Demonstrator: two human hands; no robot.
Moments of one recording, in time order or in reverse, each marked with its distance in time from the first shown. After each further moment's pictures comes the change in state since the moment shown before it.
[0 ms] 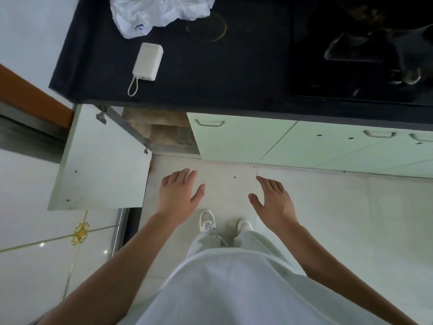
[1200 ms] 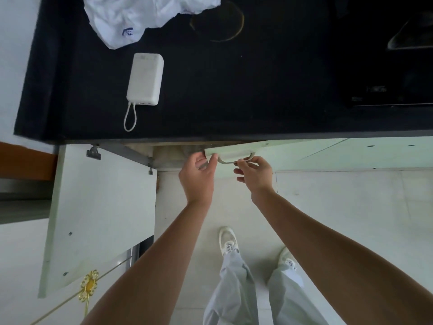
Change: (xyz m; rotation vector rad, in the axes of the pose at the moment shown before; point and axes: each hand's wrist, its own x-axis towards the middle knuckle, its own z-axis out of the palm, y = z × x) left_hand 0.188 -0.042 0.032 -1.057 0.366 -0.524; right_hand 0.232 -0.113 0.075 1.234 0.201 0.576
